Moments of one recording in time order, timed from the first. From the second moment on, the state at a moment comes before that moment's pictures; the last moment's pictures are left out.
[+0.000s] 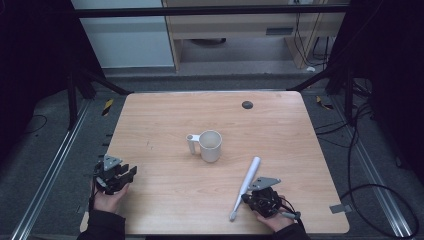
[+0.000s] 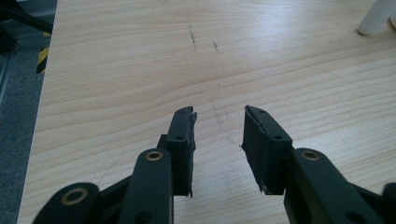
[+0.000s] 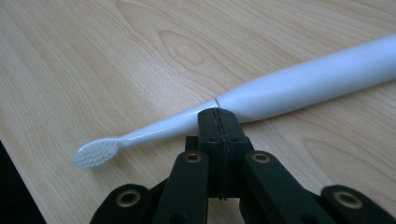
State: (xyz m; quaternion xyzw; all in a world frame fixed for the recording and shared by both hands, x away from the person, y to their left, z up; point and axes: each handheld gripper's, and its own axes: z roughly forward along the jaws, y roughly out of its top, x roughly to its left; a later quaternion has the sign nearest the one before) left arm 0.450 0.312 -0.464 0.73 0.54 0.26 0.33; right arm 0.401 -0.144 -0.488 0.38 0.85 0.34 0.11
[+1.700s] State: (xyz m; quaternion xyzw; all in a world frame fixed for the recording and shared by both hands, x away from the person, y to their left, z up) left arm 0.453 0.313 -0.466 0.73 0.54 0.26 0.32; right arm 0.499 -0.200 -0.480 0.48 0.78 0.35 0.20
